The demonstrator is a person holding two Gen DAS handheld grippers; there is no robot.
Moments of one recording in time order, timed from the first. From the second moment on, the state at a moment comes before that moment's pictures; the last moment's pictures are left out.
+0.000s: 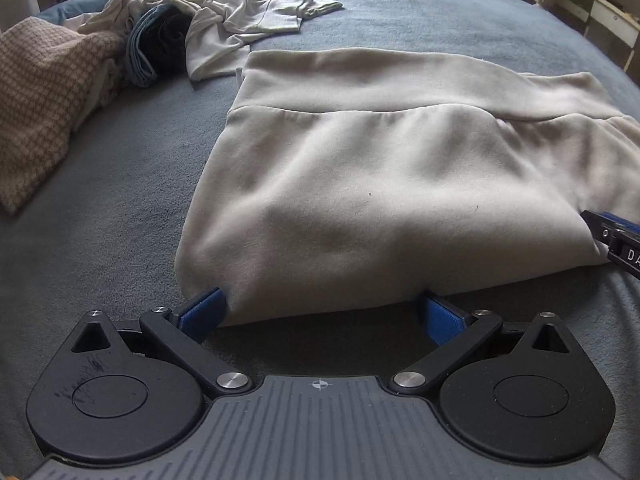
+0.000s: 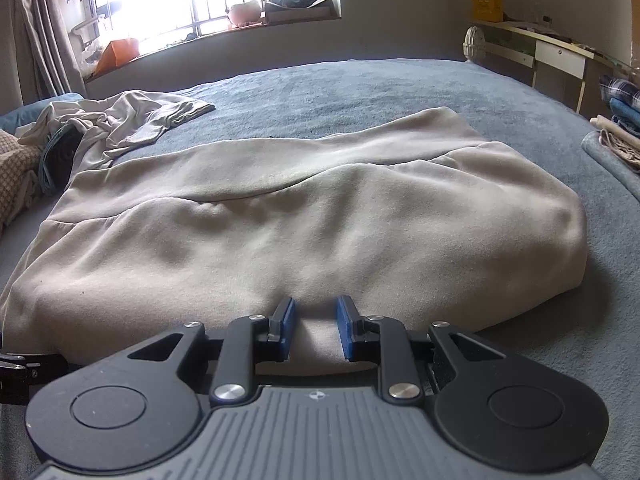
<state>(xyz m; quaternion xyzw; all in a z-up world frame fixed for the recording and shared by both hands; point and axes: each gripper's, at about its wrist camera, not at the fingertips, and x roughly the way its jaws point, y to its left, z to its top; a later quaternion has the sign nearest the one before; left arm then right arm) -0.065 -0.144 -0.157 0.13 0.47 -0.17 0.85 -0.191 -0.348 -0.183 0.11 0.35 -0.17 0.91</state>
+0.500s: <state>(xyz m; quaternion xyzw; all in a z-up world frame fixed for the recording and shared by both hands) -0.066 -0.146 -0.161 0.13 0.48 -0.17 0.85 -0.193 -0.350 -0.183 0.12 0.35 -0.16 0.91</state>
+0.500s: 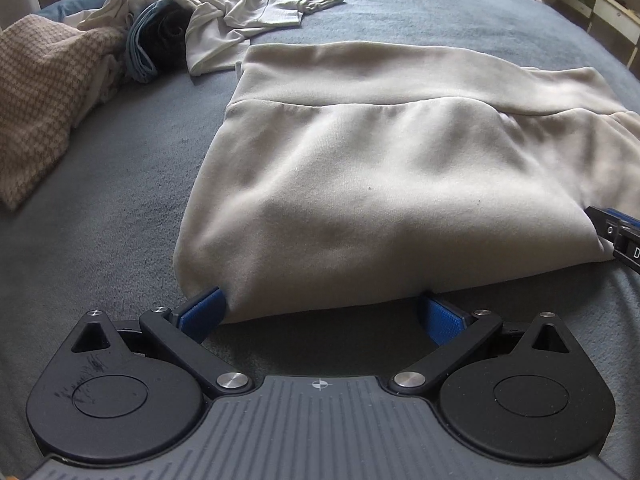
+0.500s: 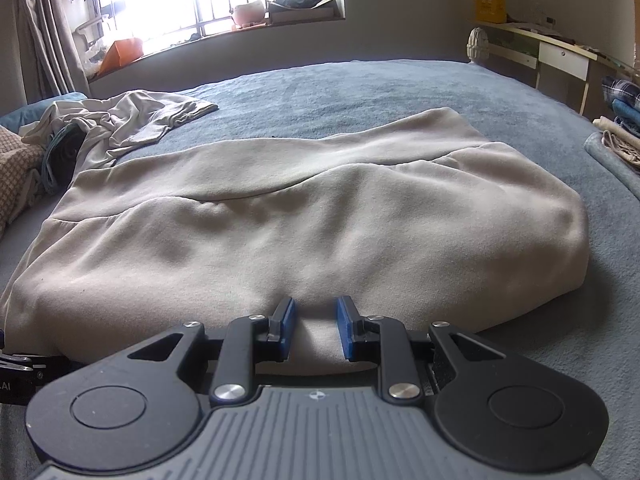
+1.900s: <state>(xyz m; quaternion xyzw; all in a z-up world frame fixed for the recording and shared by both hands) -0.099 -0.110 -0.121 0.03 0.32 -0.37 0.87 -0.195 -0.347 -0.186 0.11 0.34 -0.16 0.92</state>
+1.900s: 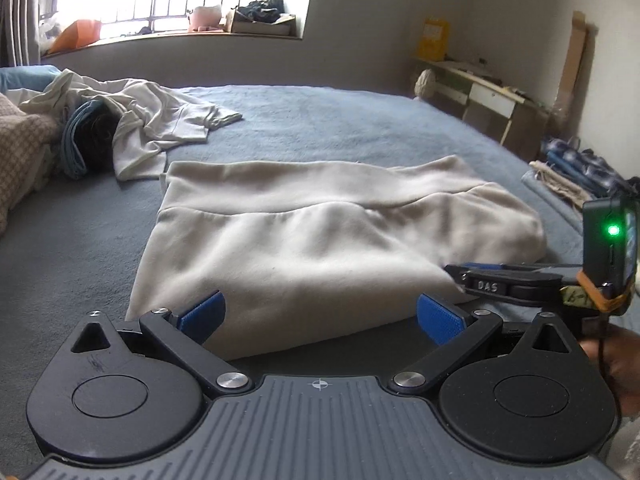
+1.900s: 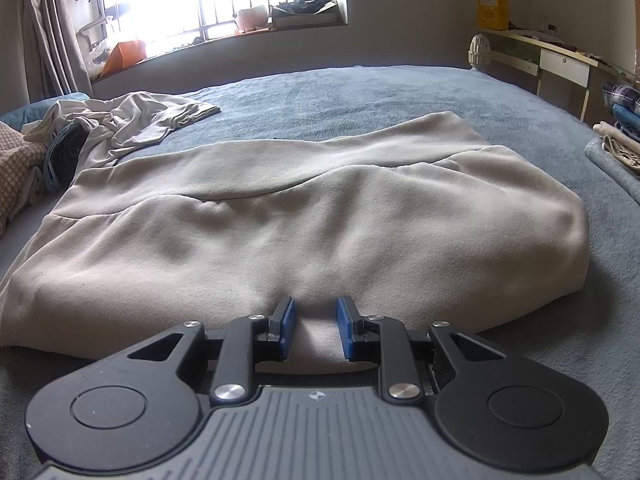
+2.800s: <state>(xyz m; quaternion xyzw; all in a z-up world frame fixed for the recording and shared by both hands) -0.016 -0.024 -0.149 -0.13 0.37 -0.30 0.87 -0.113 -0.344 -0.146 0.15 0.39 -0.06 0.91</state>
